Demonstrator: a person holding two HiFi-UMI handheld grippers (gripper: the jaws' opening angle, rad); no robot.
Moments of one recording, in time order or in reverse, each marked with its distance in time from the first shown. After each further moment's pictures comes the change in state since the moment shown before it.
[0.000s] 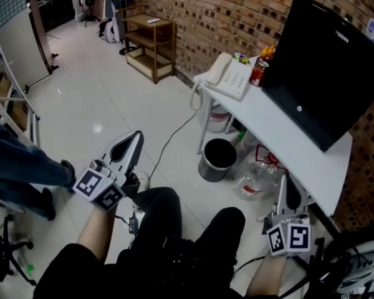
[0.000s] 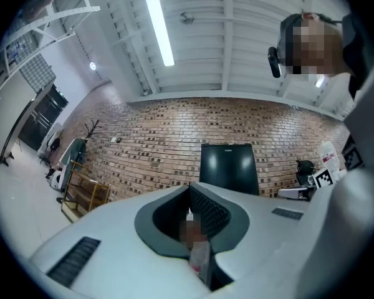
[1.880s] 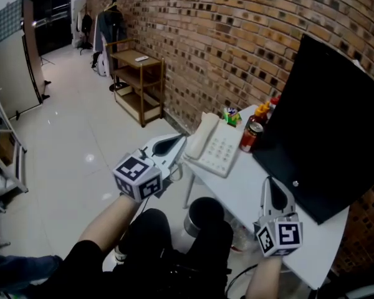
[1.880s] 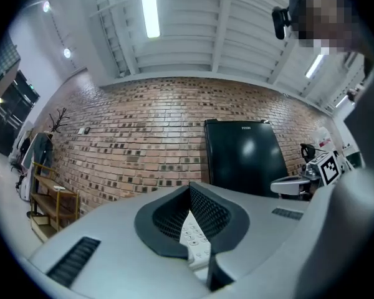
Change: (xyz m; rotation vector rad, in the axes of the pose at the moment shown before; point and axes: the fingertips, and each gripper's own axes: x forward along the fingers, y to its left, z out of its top) left arm 0.327 0.061 -0.020 0.110 0.071 -0.153; right arm 0.258 -0.077 0.011 -0.064 -0.010 0.042
